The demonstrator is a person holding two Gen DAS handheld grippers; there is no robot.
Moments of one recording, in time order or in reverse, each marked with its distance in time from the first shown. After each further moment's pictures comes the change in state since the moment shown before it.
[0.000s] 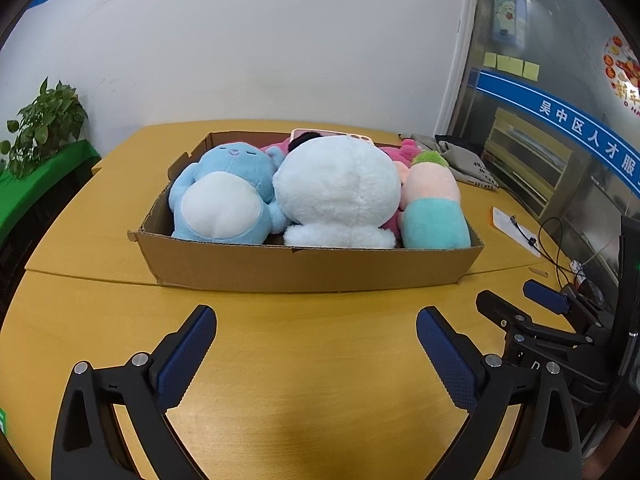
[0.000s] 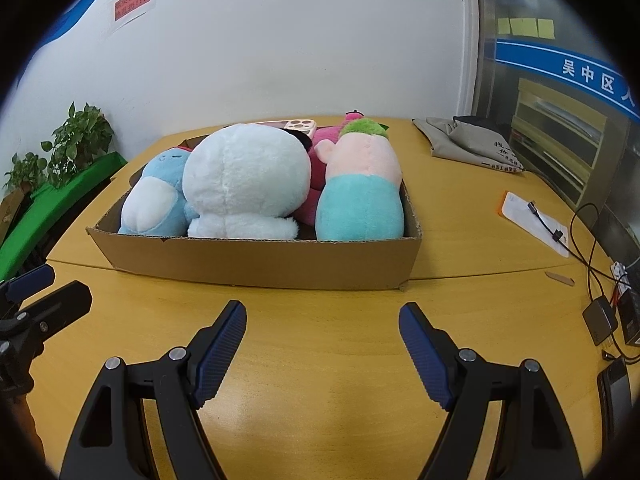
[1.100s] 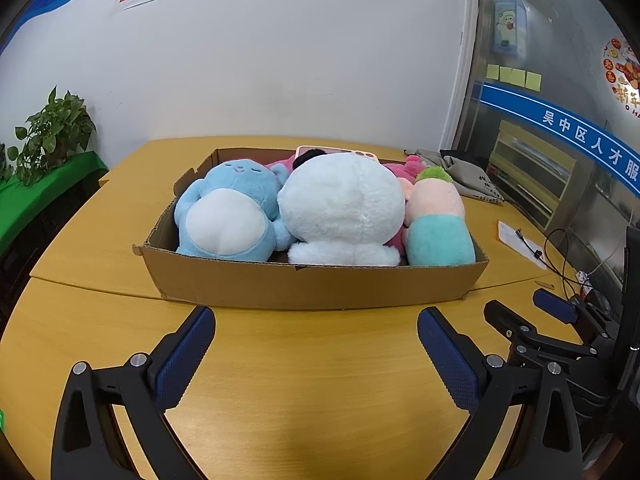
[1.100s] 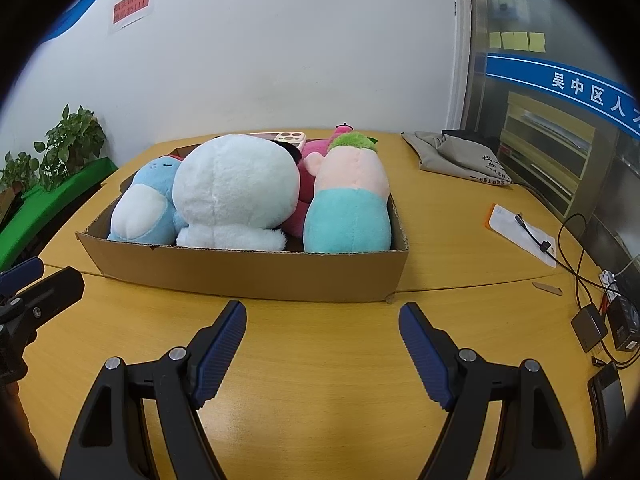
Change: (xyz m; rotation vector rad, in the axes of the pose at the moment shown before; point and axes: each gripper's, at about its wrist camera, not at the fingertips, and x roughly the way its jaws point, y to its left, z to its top) left arm 0.001 -0.004 0.001 0.008 -0.058 0.032; right arm -0.005 -0.008 -0.001 -0.008 -0.044 -0.044
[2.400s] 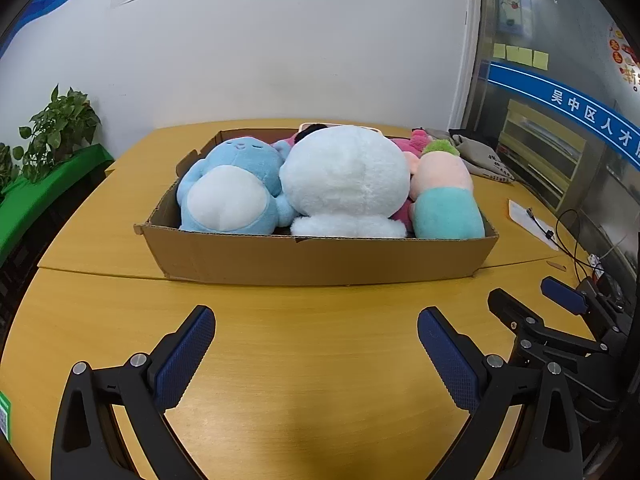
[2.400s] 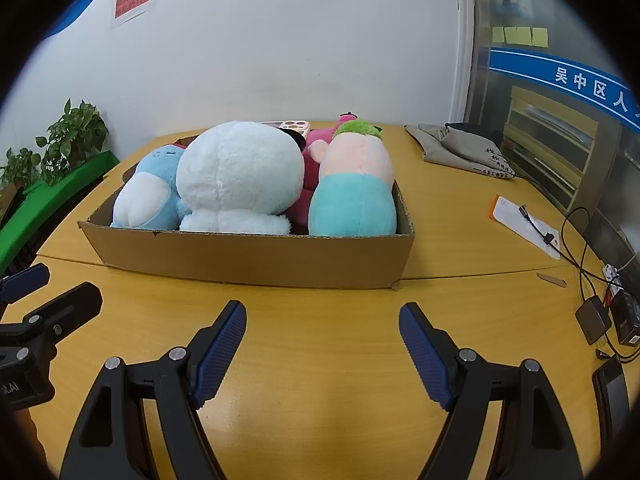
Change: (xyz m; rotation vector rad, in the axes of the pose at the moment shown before) left arm 0.005 -0.012 -0.014 0.025 0.059 0.063; right arm 0.002 0.002 -0.009 -0.003 0.021 0.010
